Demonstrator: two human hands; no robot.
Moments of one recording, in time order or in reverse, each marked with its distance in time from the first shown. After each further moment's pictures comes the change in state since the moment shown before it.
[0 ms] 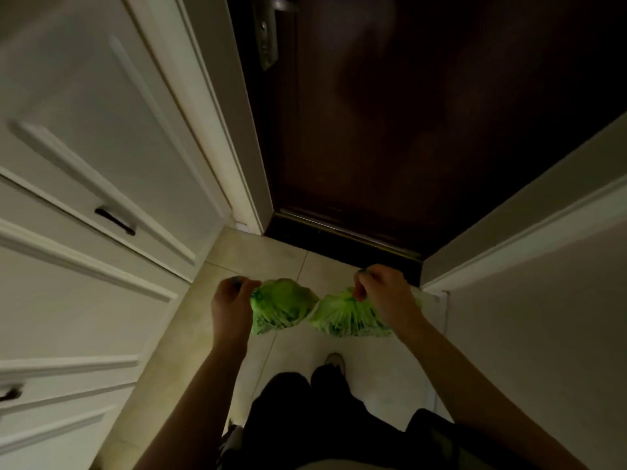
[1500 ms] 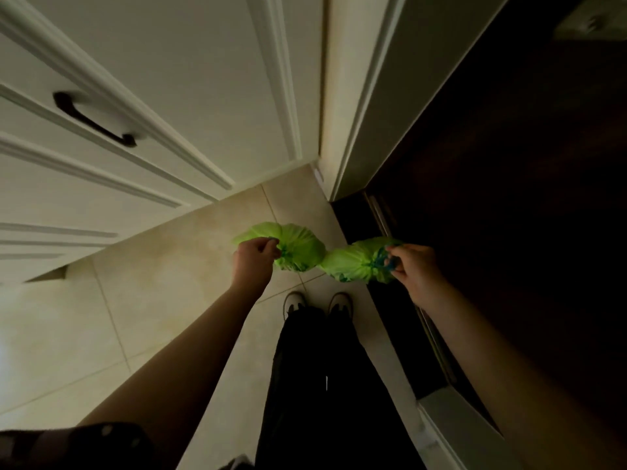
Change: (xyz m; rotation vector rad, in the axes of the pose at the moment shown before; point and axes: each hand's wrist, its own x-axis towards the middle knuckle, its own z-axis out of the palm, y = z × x) left_hand 0.322 -0.062 0.142 -0.014 0.392 -0.426; right_hand 0.479 -0.020 0.173 -0.232 -0.441 0.454
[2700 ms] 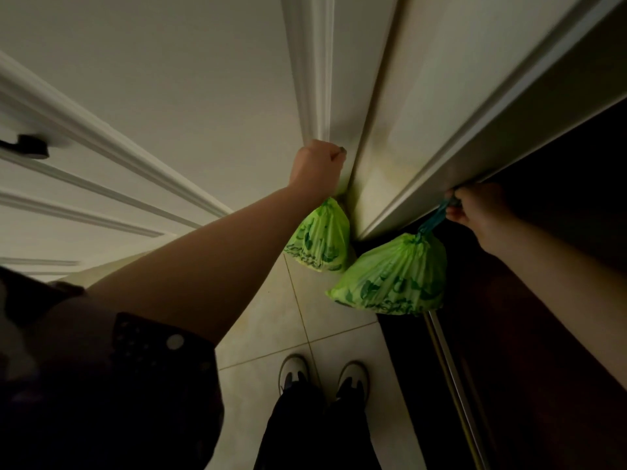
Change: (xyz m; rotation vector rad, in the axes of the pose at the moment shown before) left_hand 0.244 0.110 0.094 0.270 -0.007 0.430; right_hand 0.234 -0.135 0.078 -0.219 0.034 -0.301
